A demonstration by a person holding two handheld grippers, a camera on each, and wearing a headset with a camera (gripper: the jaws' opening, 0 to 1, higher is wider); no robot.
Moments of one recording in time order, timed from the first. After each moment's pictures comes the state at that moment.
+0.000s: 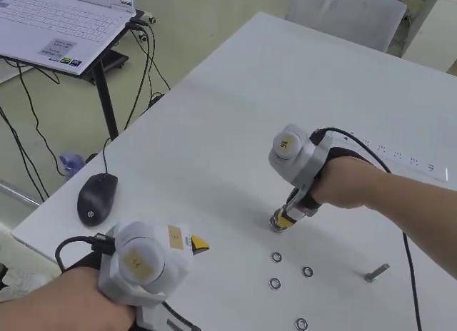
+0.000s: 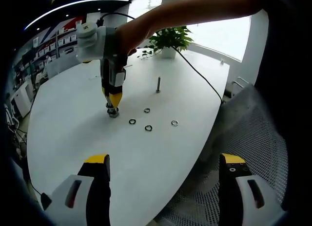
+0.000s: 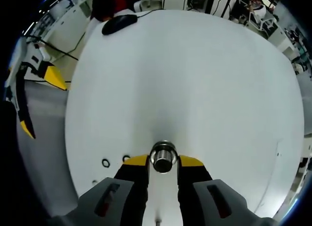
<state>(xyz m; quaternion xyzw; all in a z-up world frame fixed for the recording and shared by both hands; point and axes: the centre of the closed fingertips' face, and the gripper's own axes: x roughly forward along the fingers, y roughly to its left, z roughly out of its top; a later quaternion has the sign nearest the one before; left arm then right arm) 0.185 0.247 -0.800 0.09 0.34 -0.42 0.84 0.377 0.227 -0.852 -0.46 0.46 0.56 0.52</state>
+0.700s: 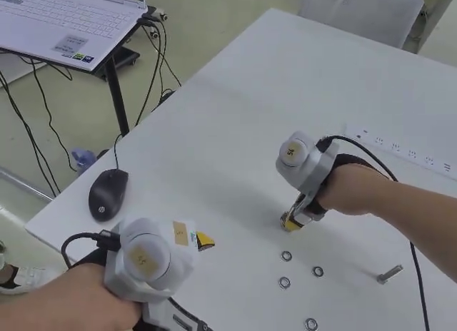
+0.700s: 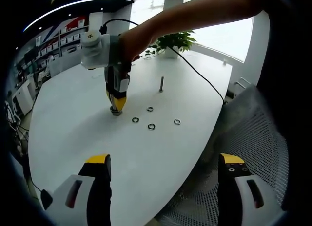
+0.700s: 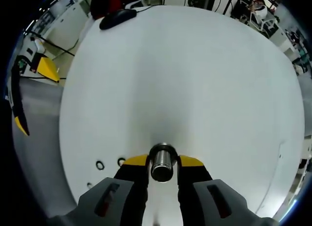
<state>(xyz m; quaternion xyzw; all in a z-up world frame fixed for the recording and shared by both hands) 0.185 0.254 -0.802 0.09 0.34 -0.41 0.84 0.380 0.228 -0.872 -0.47 0.45 0.55 0.52</state>
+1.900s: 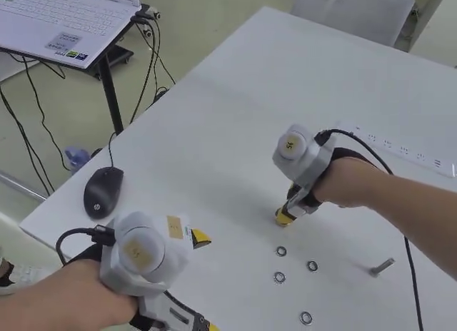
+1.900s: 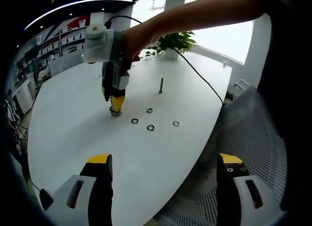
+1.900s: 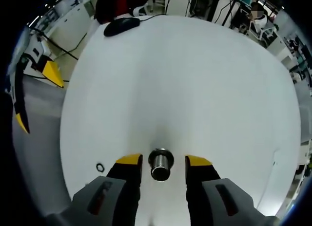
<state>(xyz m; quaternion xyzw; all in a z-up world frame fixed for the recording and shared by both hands) 0.184 0.254 -0.800 0.08 0.34 -0.41 0.84 0.381 0.240 -0.851 -0.46 0.41 0.57 0.53</state>
